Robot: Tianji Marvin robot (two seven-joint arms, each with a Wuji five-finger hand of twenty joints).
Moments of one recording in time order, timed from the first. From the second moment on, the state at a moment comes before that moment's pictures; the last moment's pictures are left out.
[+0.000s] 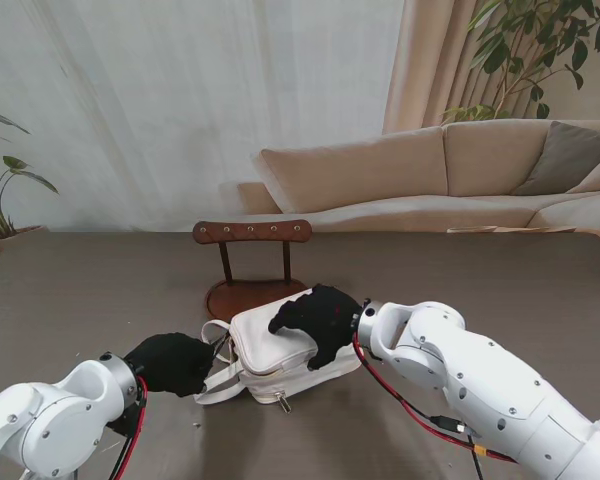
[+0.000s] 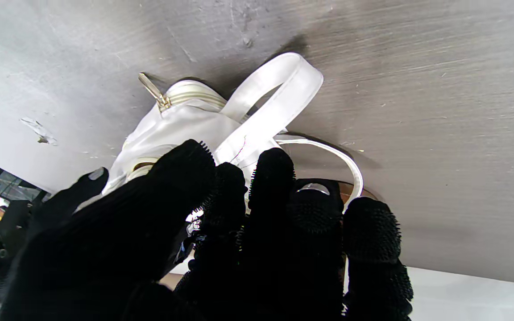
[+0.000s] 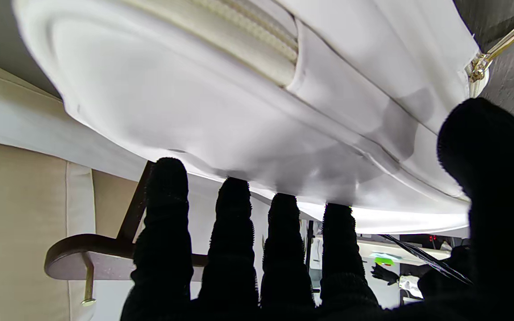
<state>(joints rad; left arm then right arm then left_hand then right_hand) 1.85 -1.01 -1.46 -2.03 0.83 -0.04 -0.53 -1.08 -1.02 0.70 -1.47 -1.10 -0.36 0.10 0.77 -0.61 0.90 -0.21 0.70 0.17 1.10 0.75 1.08 0.17 0.46 1.05 0.98 0.18 0.92 1.52 0.42 0.27 1.43 0.81 0.38 -0.68 0.73 -0.06 0.15 -0.15 0.64 0.20 0.39 -0.07 0.43 0.27 0.55 0.02 0.20 0.18 0.43 0.17 0.83 0.38</state>
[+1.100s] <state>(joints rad) 1.94 -0.99 -1.41 -2.20 0.89 -0.04 -0.63 -1.04 -1.03 0.67 -1.44 -1.03 -0.33 0.14 0.77 -0.61 0.90 -0.21 0.70 0.19 1.10 0.75 1.08 0.17 0.46 1.05 0.98 0.18 0.92 1.52 0.42 0.27 1.43 0.81 0.31 -0.68 1.30 -0.16 0.14 -0.16 0.60 0.18 0.40 -0.08 0.36 0.23 0.57 0.01 0.14 0.16 0.43 0.15 0.88 0.35</state>
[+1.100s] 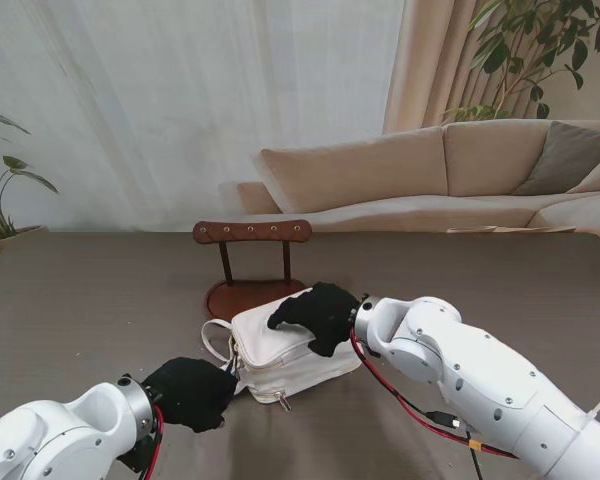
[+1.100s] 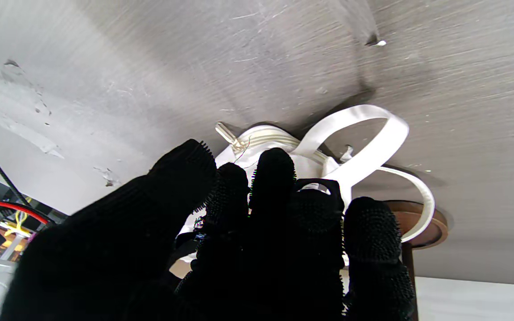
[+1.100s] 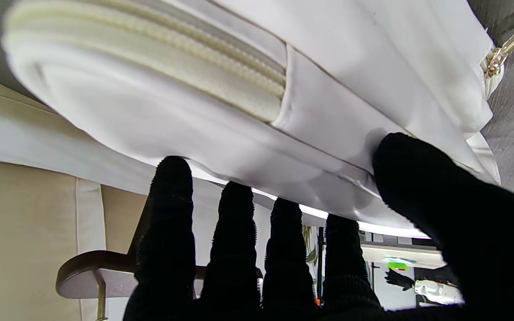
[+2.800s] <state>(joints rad) 1.91 -0.99 -1.37 -2.30 1.05 0.00 -0.78 -1.02 -1.03 0.66 -1.40 -0.98 -0.34 0.14 0.53 -0.58 0.82 -0.17 0.67 0.24 0.30 0.36 0.85 0.22 0.35 0.66 0.83 0.24 0.62 1.41 0.27 0.27 1.24 0.77 0.29 -0.73 1.30 -0.15 0.14 -0.16 0.60 0.18 0.40 -0.08 0.36 0.23 0.57 0.01 0.14 0.16 0.43 0.15 0.88 0.35</state>
